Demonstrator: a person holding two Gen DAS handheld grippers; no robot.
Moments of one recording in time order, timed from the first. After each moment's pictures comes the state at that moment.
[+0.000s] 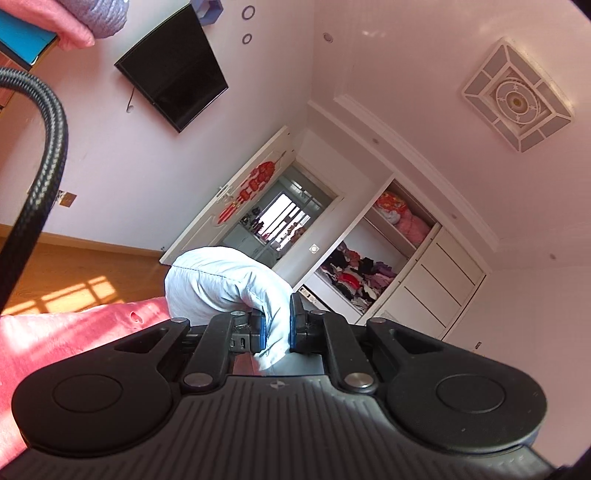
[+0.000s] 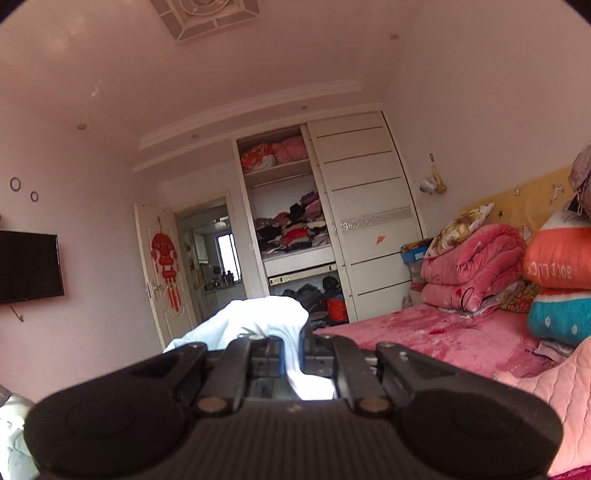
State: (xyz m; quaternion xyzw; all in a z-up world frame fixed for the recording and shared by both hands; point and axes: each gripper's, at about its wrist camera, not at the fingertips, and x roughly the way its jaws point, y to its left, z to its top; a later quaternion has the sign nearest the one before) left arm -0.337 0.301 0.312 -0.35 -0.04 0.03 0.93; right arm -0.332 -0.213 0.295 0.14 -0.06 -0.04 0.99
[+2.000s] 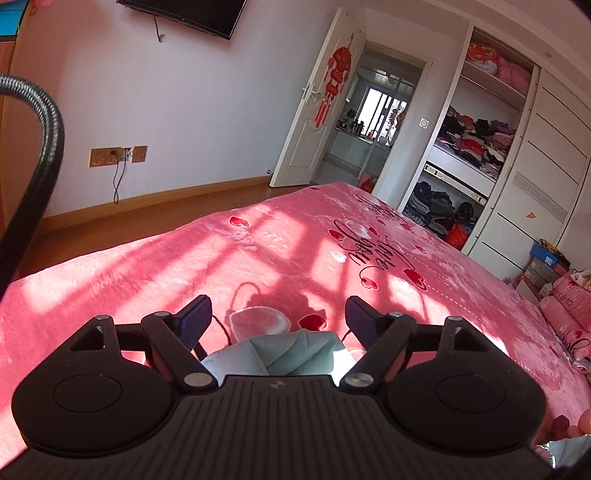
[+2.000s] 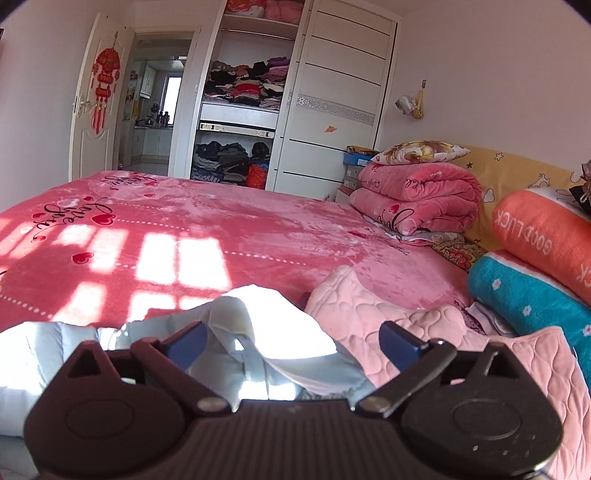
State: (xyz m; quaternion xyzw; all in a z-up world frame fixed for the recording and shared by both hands) left arm -0.129 0.366 0.058 -0.20 0.18 0.18 0.95; right arm -0.171 -0.233 0.148 -0.04 0.19 -0.15 0.97
